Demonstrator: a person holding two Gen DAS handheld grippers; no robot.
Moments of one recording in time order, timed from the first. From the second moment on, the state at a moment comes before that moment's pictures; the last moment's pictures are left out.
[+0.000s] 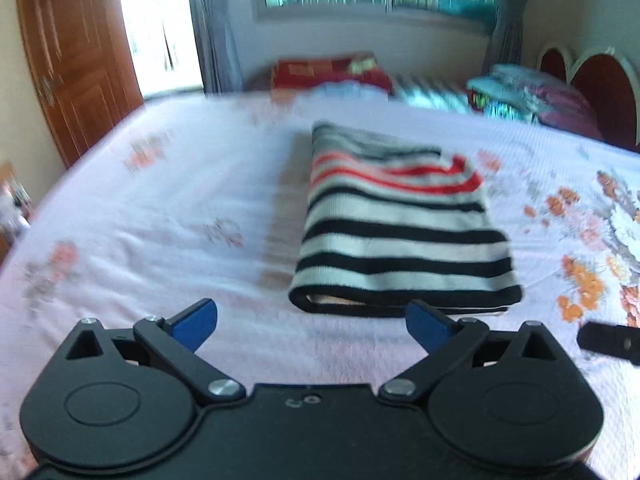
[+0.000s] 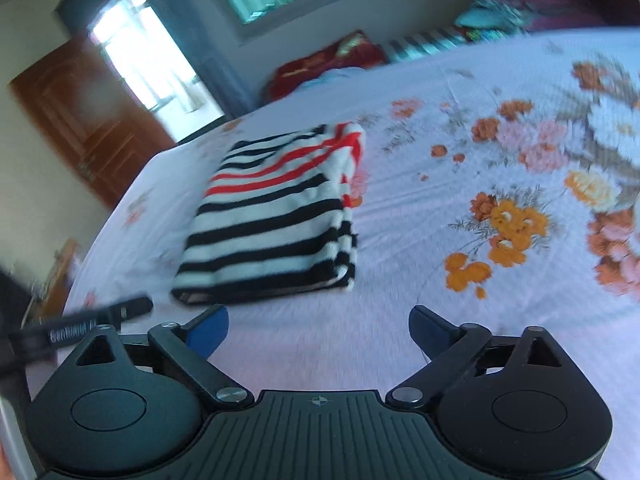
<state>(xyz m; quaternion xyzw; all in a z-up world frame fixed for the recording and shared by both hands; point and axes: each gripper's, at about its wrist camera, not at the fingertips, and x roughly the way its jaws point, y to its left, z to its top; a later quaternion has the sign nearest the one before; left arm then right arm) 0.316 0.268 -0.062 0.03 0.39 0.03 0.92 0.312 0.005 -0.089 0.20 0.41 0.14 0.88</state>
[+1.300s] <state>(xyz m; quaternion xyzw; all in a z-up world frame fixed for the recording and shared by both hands) 0.087 0.253 0.066 -0.01 0.28 0.07 0.96 0.086 0.012 0.047 0.07 0.21 0.11 0.97</state>
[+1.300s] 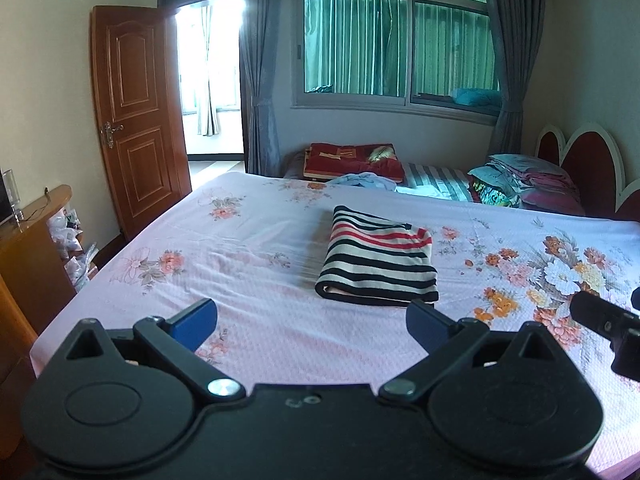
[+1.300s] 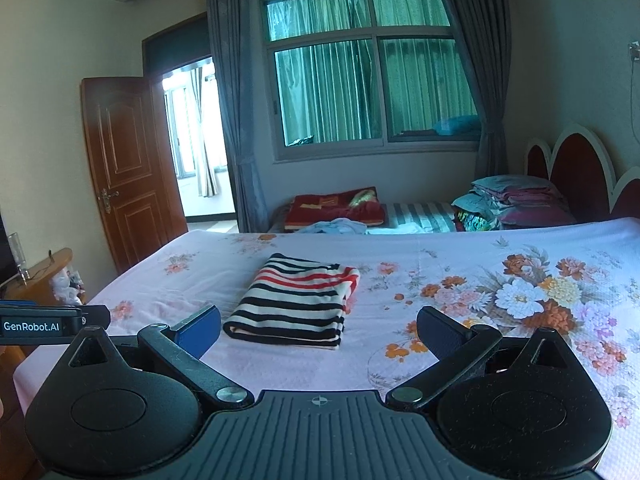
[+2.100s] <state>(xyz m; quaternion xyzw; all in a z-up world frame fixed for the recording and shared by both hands) 0.083 0.250 0.070 0.00 0.27 0.06 0.96 0.085 0.006 0.045 0.07 0.21 0.10 0.97</state>
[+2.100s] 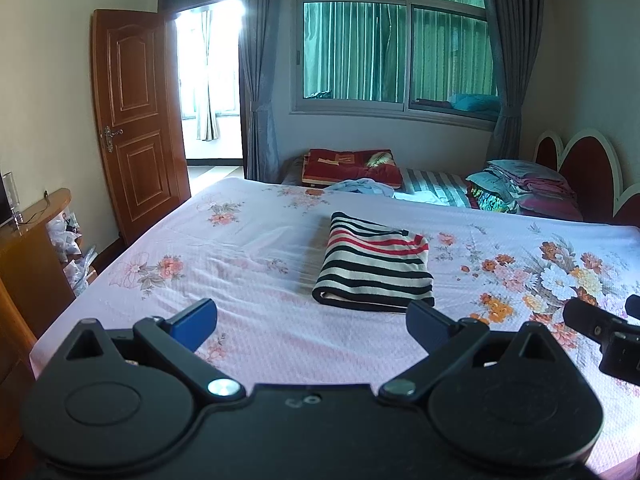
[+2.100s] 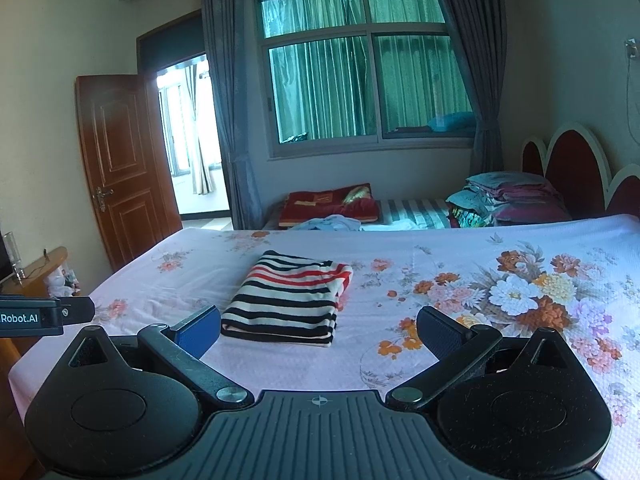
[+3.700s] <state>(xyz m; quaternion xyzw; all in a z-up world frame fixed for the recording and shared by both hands) 0.108 0.257 0.055 0.00 0.26 0.06 0.96 0.111 0.011 0.027 0.07 0.24 0.11 0.96</state>
